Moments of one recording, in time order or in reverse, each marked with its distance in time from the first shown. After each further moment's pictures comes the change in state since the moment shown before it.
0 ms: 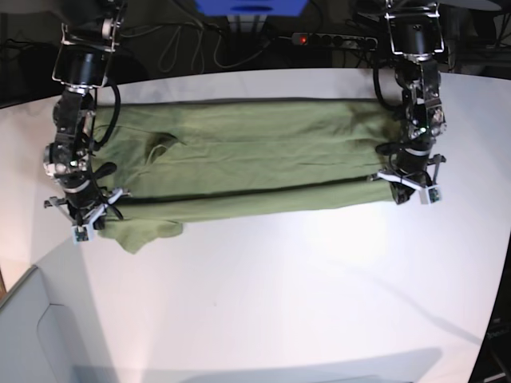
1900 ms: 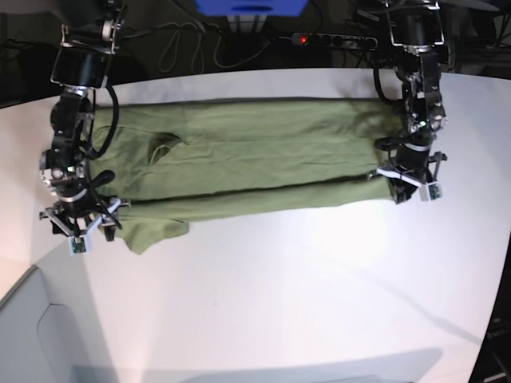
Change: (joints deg) left arm 3.0 0.0 0.0 4.8 0.0 0.5 0.0; right arm 0.5 -0.1 -0.2 5.6 0.0 0.0 -2.4
